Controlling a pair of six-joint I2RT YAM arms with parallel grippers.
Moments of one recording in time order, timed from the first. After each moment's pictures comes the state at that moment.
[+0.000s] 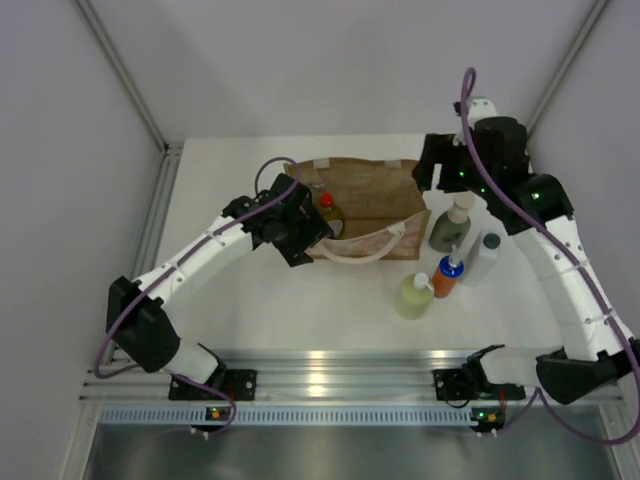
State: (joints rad) left arm -0.64 1.48 1.33 -0.83 0.07 -1.25; right arm 0.34 1.26 1.61 -0.84 0.07 0.22
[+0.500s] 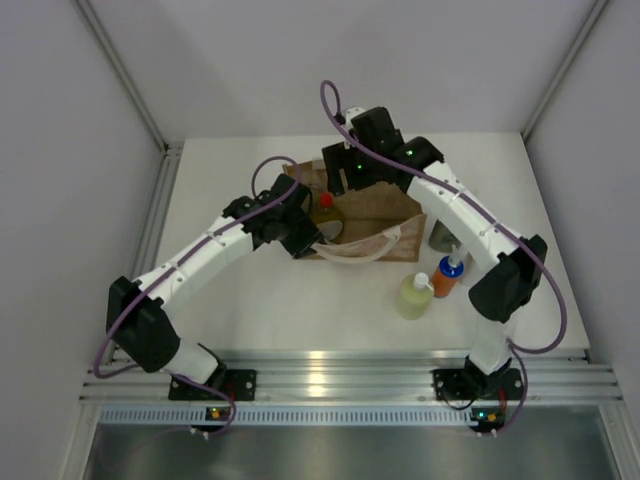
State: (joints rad) left arm -0.64 1.48 1.33 -0.83 -0.01 -1.26; right arm 0.66 1.81 1.96 -0.86 0.02 0.19
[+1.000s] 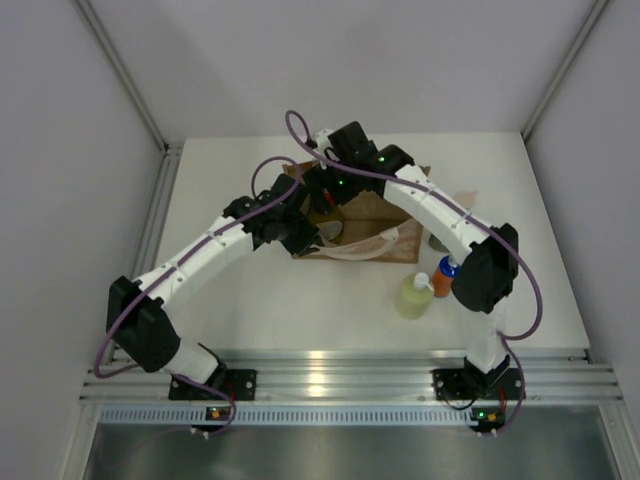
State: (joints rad) left arm -0.65 1.48 1.33 -0.83 -0.02 -1.27; right arm 0.70 1.95 1.99 -0.85 -0.10 0.03
